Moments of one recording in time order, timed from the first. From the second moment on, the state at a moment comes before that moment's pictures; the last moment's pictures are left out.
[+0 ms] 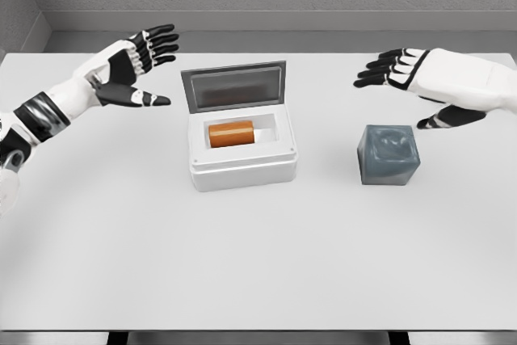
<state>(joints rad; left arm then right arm) -0.54 0.55 -0.39 -1.28 0.70 -0.03 -0.61 -0.48 -0.92 0.28 -1.69 0.09 -0.61 0.61</state>
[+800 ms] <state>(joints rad) -0.49 0.53 -0.41 -1.38 0.70 -0.03 -0.61 -0.19 -0.65 -0.04 -1.69 -0.05 -0.61 0.61</state>
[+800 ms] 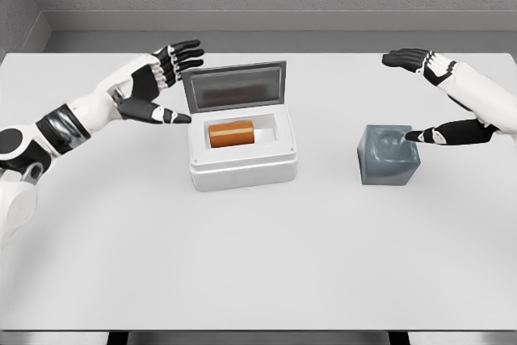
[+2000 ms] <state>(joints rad) -0.35 0.88 -0.29 -1.49 0.71 -0.04 -0.61 -0.19 -0.65 -0.04 -1.69 -0.05 -0.61 0.61</state>
